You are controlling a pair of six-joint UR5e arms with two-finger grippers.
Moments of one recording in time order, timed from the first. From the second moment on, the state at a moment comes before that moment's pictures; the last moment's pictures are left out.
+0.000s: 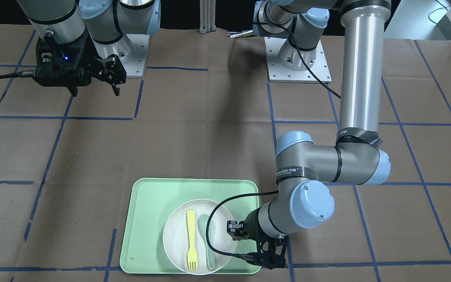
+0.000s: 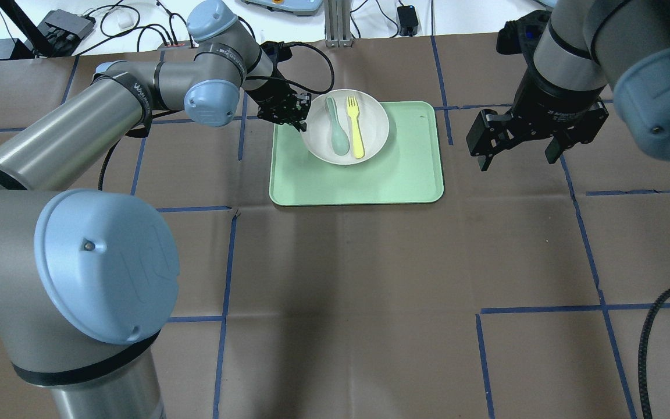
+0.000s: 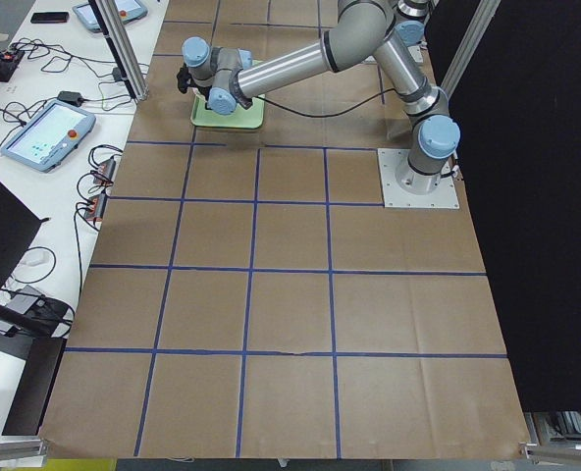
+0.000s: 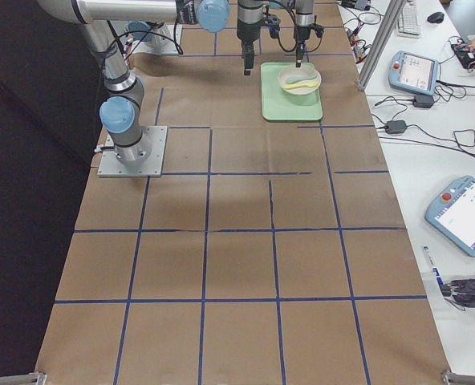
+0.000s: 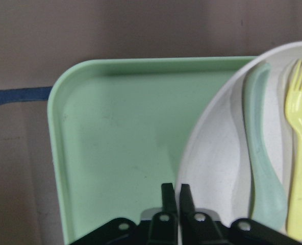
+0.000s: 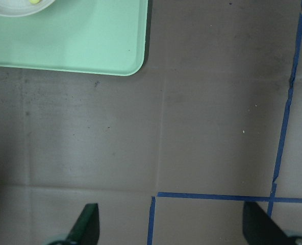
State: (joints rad) left arm -1.65 -2.32 -1.32 -1.04 1.22 -0.02; right arm 1.58 -1.63 1.67 -1.58 -1.59 -0.06
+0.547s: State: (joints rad) left arm -1.66 -2.33 -1.32 -1.03 1.21 -0.02; right arm 1.58 -1.63 1.67 -1.58 -1.59 -0.06
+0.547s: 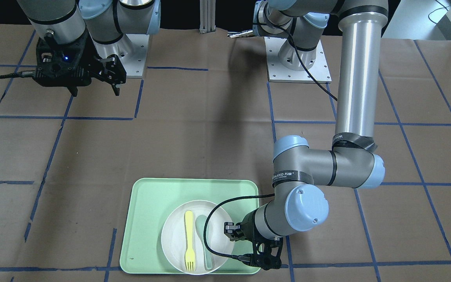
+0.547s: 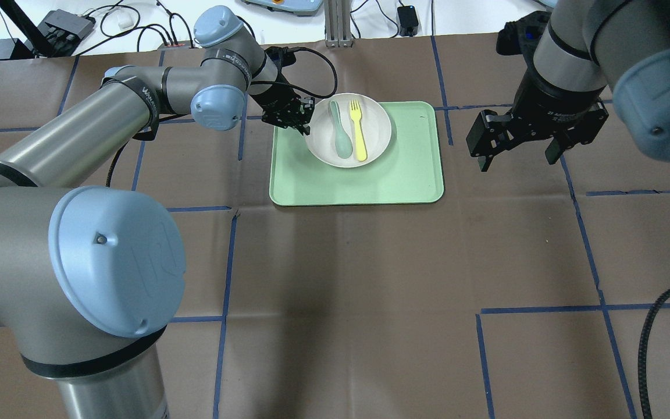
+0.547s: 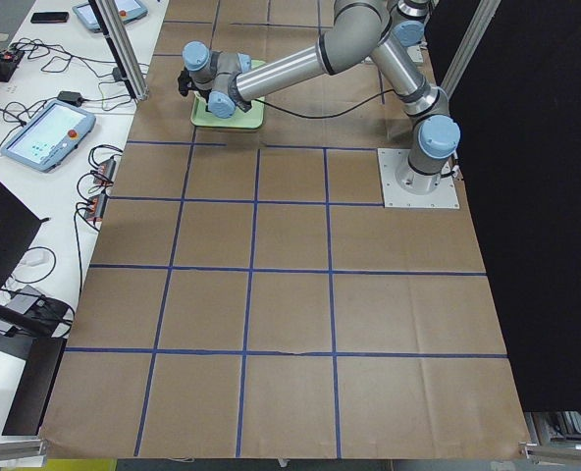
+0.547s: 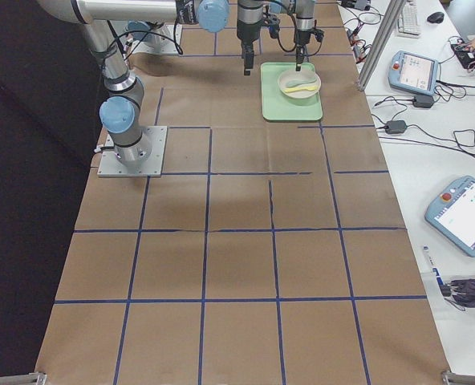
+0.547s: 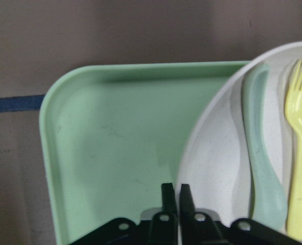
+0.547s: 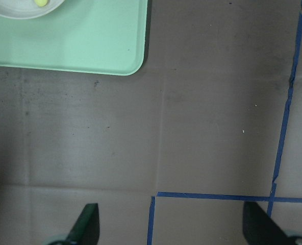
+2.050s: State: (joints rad) left arm -1.63 -1.91 -1.53 -1.29 1.39 -0.04; right arm 1.58 -1.63 1.67 -1.59 -1.58 -0.05
